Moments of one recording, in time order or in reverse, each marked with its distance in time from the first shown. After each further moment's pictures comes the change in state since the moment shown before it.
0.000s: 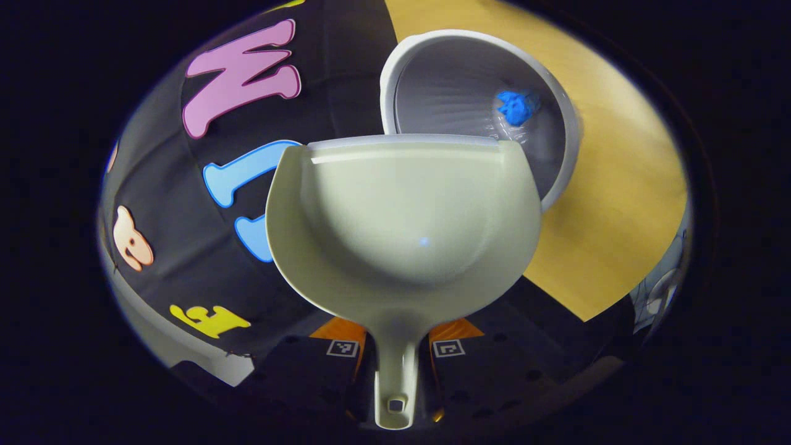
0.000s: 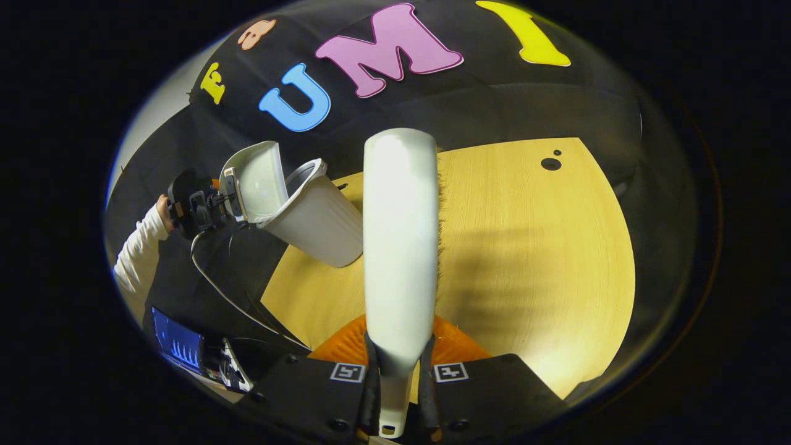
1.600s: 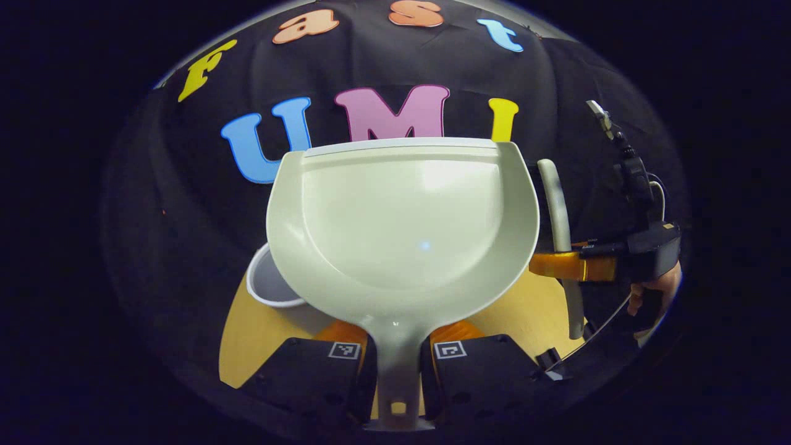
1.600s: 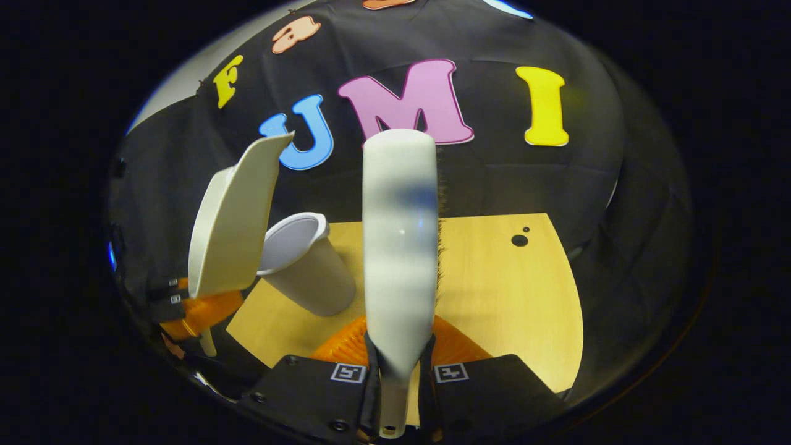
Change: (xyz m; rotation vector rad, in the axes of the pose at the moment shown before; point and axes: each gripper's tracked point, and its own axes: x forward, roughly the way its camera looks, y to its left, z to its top) left arm -0.292 -0.073 0.182 -1.442 -0.629 -0.853; right arm -0.031 0.041 0.073 -0.119 -0.203 -0.303
